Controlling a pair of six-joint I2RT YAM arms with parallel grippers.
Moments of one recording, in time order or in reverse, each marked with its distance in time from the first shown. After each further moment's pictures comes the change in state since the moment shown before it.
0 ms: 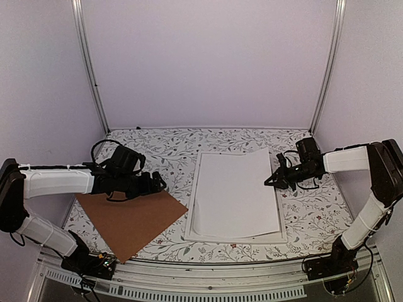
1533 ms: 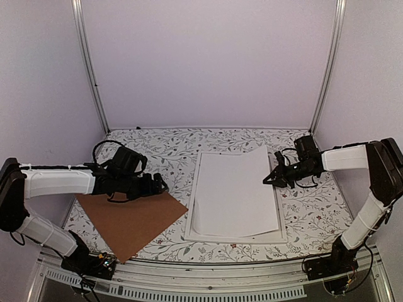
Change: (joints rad) left arm -0.017 0.008 0.000 -0.002 0.000 0.001; right arm 0.016 0.010 0.032 -0.012 0.007 -0.026
